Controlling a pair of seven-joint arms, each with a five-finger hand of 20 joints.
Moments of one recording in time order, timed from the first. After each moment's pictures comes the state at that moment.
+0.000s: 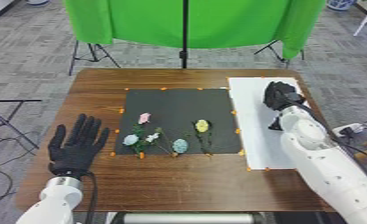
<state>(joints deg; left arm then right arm) 121.9 -63.5 -90.4 -121.1 -12.2 14.0 20.2 -72.1 -55.6 64.7 -77.6 -137.8 5.1 15.6</state>
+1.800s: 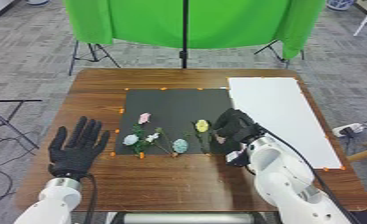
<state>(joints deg) 122.6 -64.0 -91.4 -121.5 -12.2 15.8 18.3 -95.4 -63.0 69.9 -112.5 -123.3 -8.4 21.6</state>
